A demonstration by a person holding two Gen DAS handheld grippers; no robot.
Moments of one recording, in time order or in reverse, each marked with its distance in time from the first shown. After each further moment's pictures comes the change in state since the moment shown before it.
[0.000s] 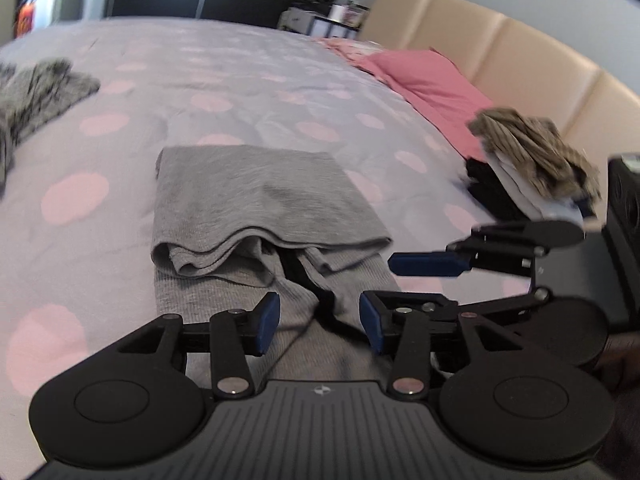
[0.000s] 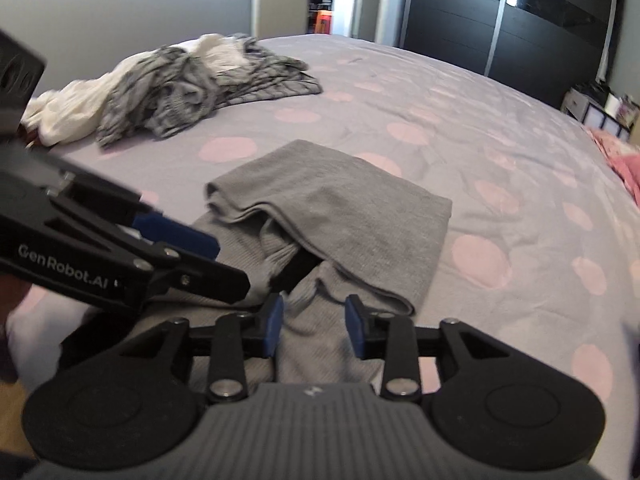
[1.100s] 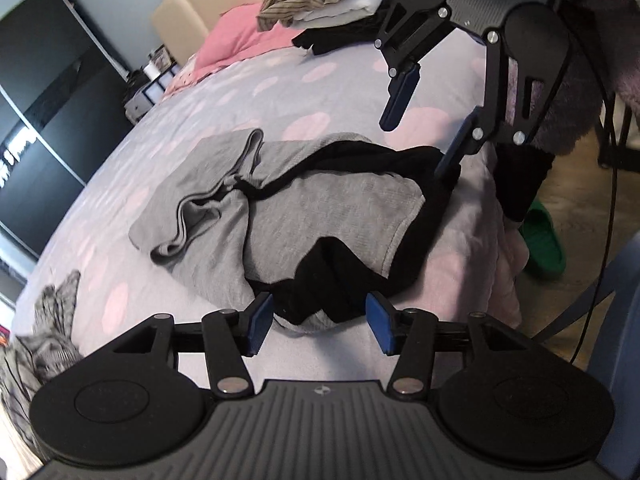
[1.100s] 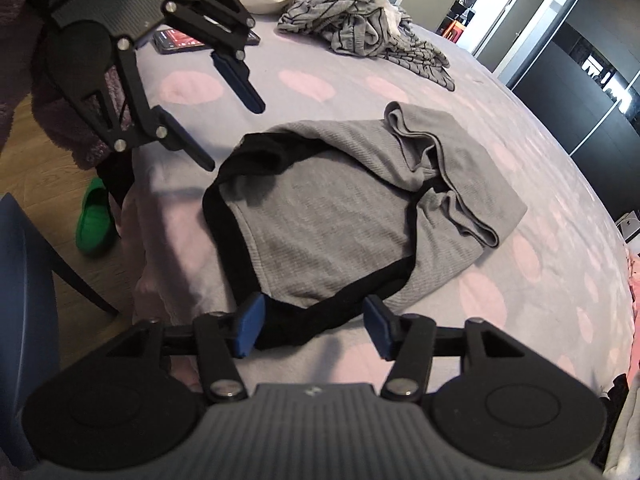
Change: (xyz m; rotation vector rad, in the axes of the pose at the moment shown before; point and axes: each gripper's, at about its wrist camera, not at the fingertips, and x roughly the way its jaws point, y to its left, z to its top) left arm -0.067 -0.051 -0.132 0.952 0.060 0.114; right arm -0.084 0.085 -0.100 -0.479 0.093 0.066
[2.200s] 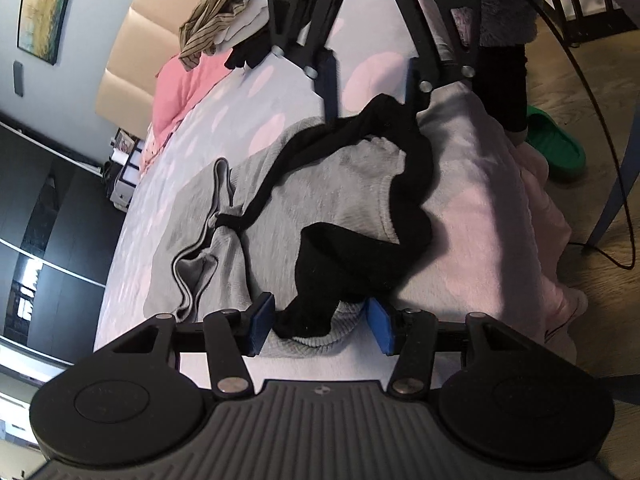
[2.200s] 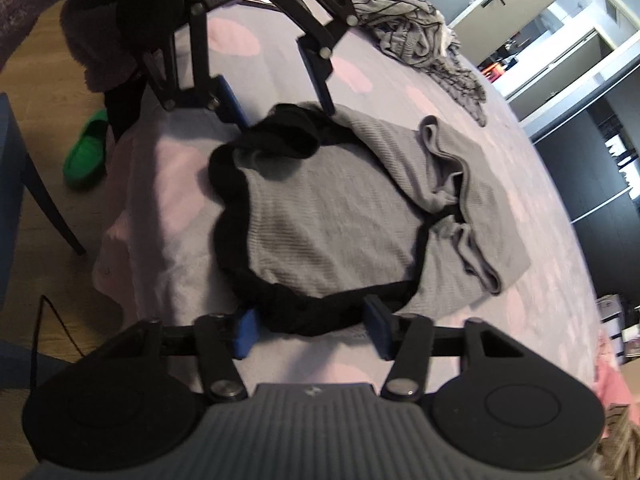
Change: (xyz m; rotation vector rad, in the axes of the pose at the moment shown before) left arm 0.044 -0.018 -0.019 0.427 -0.024 0.065; right arm 0.032 0.011 0.002 -0.263 0.015 -0.022
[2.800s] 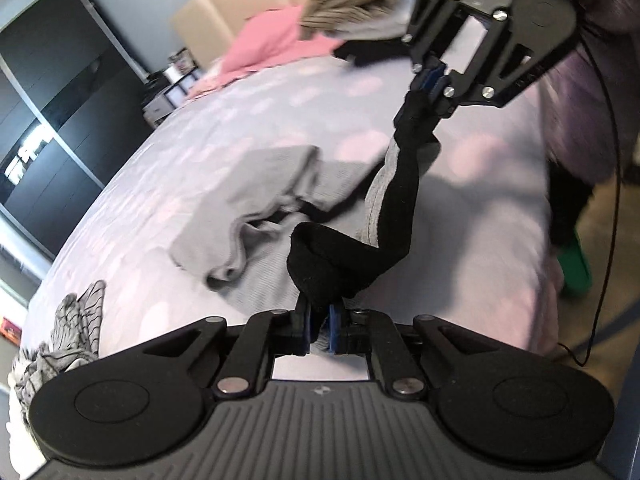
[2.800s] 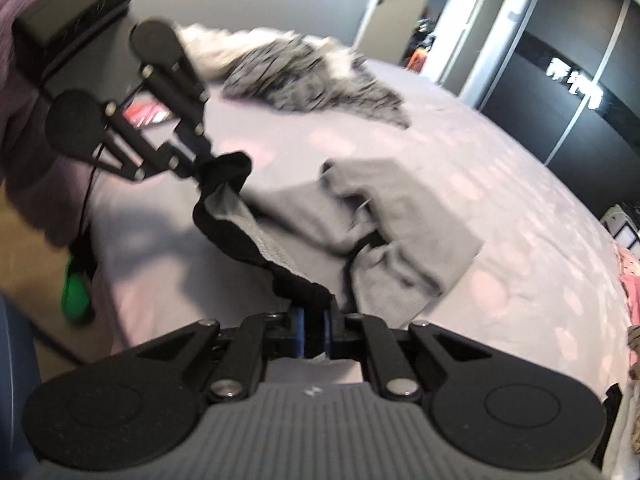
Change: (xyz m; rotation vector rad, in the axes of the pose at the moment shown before) left arm -0.025 0.092 0.000 -0.479 0.013 -0.023; right arm -0.043 -0.080 0.013 0.401 -0.169 -0.058
